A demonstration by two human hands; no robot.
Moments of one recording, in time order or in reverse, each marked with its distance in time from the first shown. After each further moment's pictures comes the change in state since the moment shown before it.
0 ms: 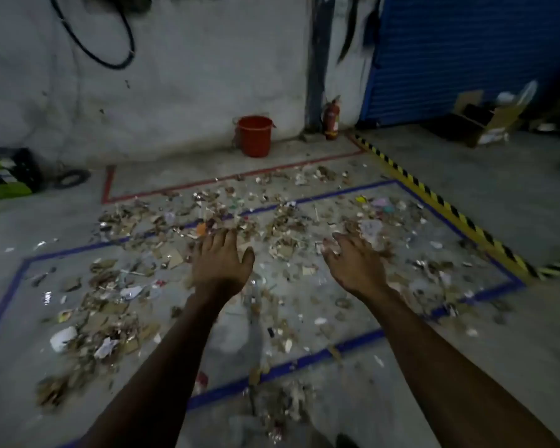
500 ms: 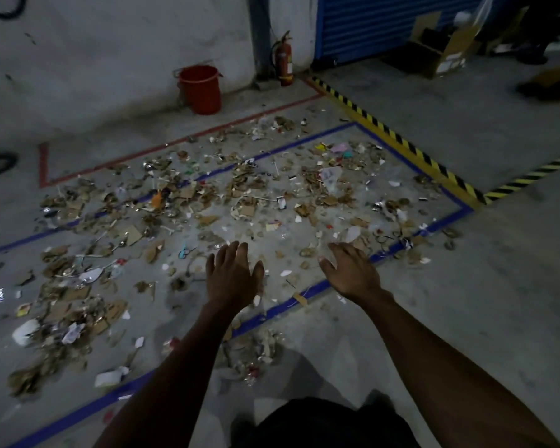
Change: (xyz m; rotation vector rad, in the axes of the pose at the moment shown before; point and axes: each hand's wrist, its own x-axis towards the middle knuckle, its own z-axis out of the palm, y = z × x) left_hand -0.081 0.131 0.106 -0.013 -0.297 0.122; right_hand -0.077 0.167 0.014 -0.015 -0.215 0.223
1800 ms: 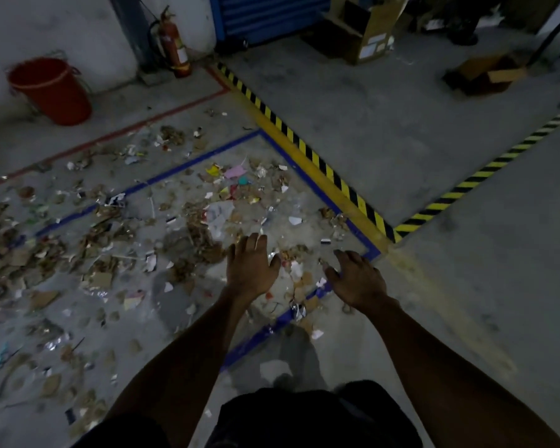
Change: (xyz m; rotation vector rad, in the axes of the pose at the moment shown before) left_hand 0.518 0.645 0.197 -0.033 -0.182 0.171; right_hand 0.470 0.535 -0.328 -0.040 -0.121 0.242
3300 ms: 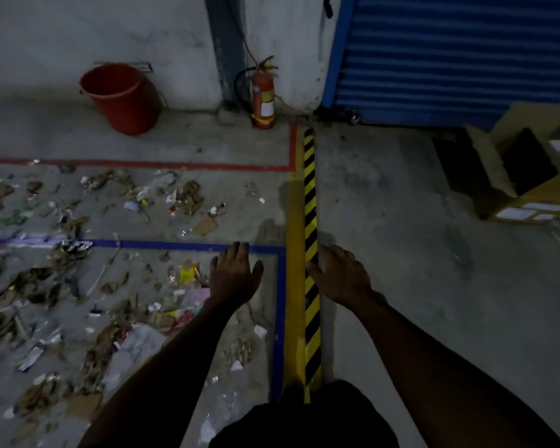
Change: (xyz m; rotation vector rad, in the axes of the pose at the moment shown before) left_hand 0.996 0.102 -0.076 -0.130 0.209 -0.598; right_hand 1.062 -0.135 -0.442 -0.272 -0.223 -0.634
